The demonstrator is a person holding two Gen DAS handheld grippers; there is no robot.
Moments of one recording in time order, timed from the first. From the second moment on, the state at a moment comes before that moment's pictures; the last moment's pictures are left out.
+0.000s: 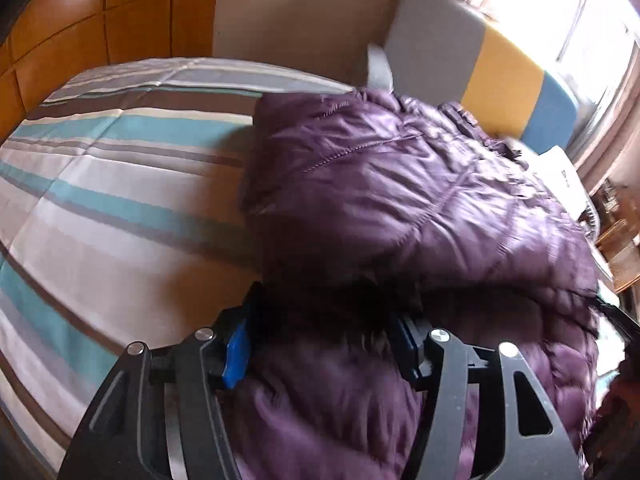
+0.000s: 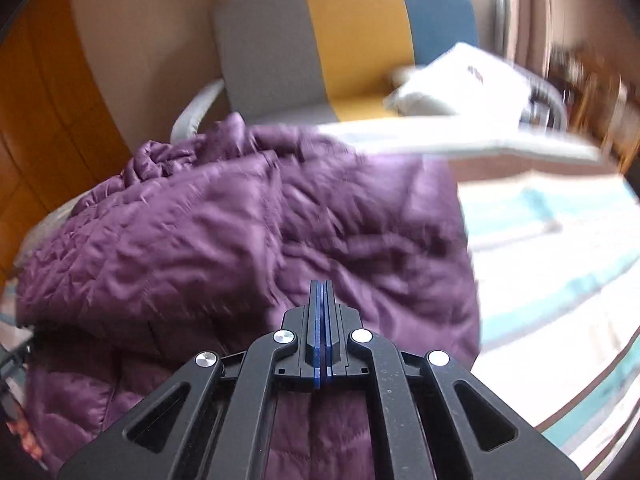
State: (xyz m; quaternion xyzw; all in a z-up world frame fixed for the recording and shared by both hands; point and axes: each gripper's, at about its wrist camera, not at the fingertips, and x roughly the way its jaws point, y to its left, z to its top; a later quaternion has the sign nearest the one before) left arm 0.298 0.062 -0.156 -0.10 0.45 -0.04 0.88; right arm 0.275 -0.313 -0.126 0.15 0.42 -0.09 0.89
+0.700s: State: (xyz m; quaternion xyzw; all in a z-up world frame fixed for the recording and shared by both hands) left arm 0.374 -0.007 -0.135 -0.02 0.41 -0.09 0.91; right arm 0.348 -0.225 -0.124 0.00 0.45 -0.04 0.89
